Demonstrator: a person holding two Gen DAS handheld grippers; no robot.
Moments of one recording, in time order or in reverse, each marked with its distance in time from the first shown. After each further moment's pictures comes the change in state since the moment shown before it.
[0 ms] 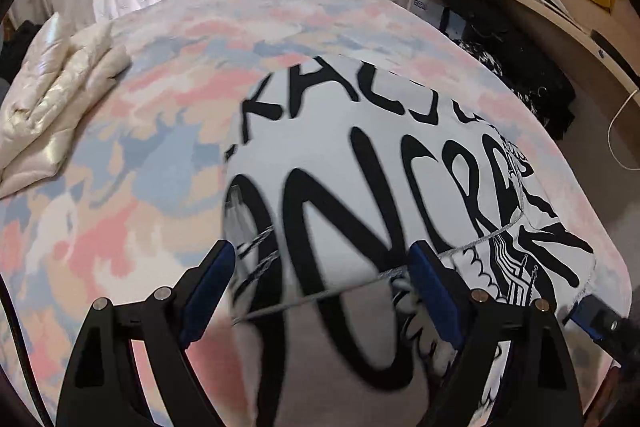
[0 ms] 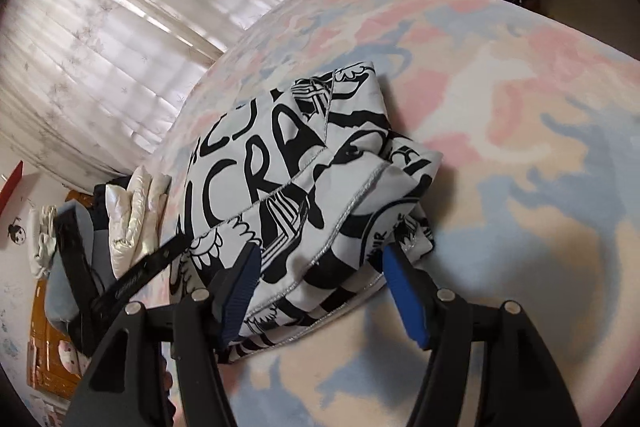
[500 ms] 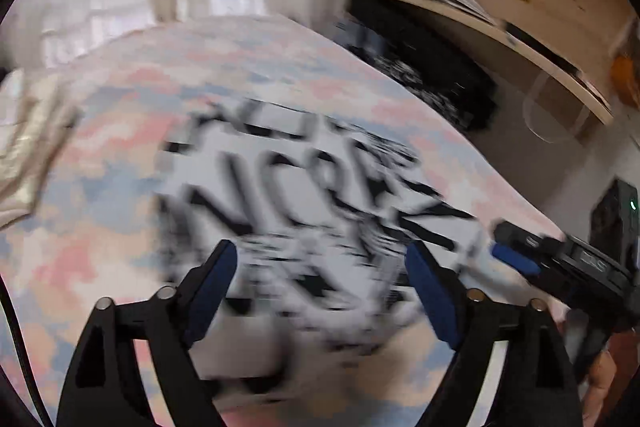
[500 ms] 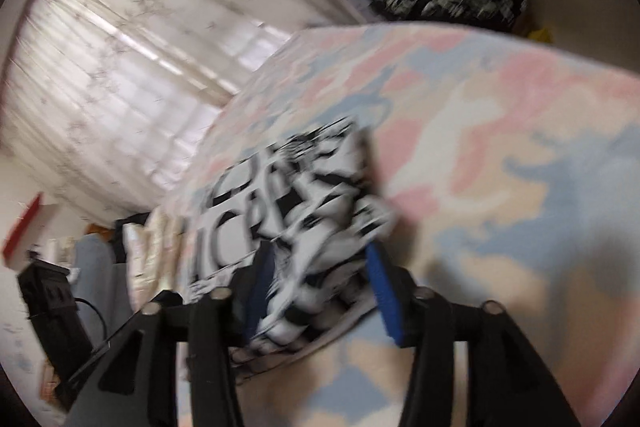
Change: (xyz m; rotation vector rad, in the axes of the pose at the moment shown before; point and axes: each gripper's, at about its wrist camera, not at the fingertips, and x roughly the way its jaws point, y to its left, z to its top) left arm -0.091 -0.041 -0.025 0.114 -0.115 -0.156; right arm -0.033 -0.038 0.016 0.062 -0.112 0.126
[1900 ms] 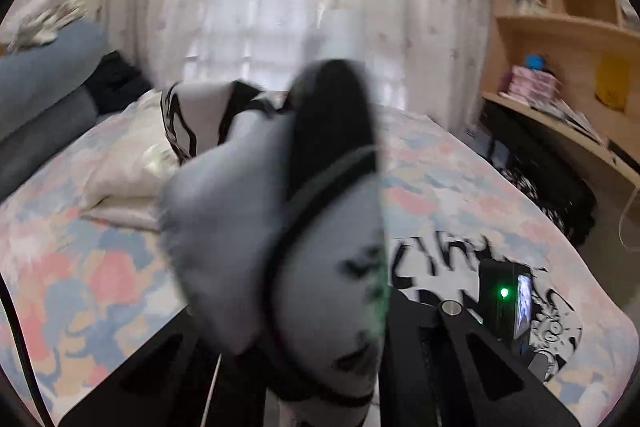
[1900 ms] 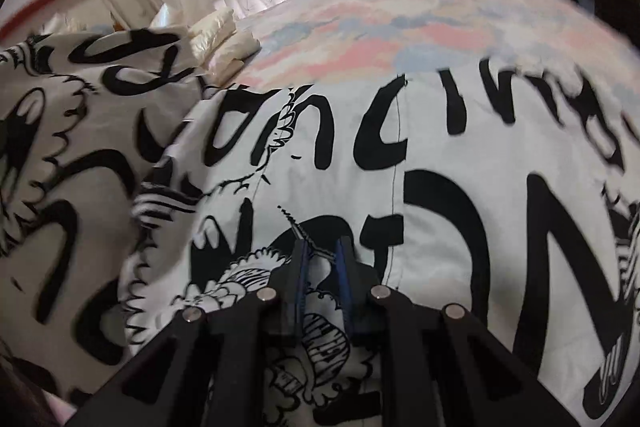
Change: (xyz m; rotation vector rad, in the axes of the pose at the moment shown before) left arm -0.093 0.161 -0.022 -0.197 -0.335 0.308; right arm 0.253 0.204 -0.120 -0.558 0.338 -0.015
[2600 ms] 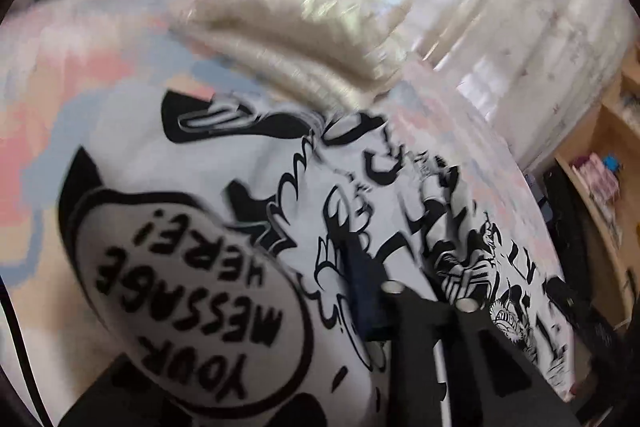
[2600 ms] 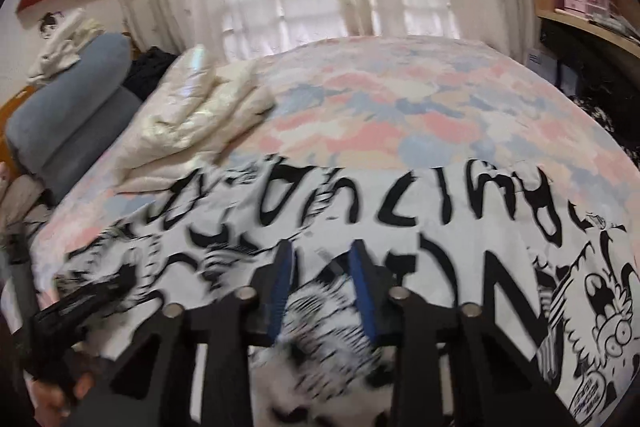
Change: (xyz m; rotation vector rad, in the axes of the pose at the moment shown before) left arm 0.049 0.178 -0.096 -0.492 0.163 0.090; right arm -0.054 0.062 0.011 -0.143 -0.204 -0.180
